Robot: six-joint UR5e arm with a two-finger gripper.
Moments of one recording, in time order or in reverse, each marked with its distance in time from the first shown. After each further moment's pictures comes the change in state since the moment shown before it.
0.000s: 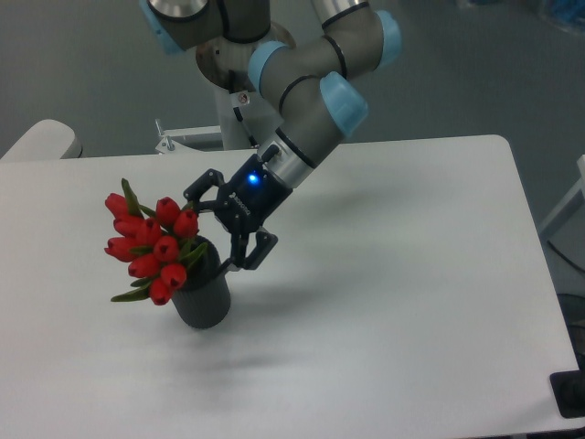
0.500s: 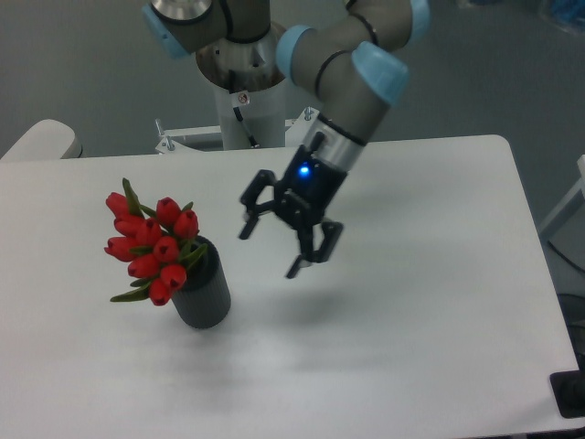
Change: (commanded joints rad) arm 0.141 -0.015 0.110 -0.002 0.149 0.011
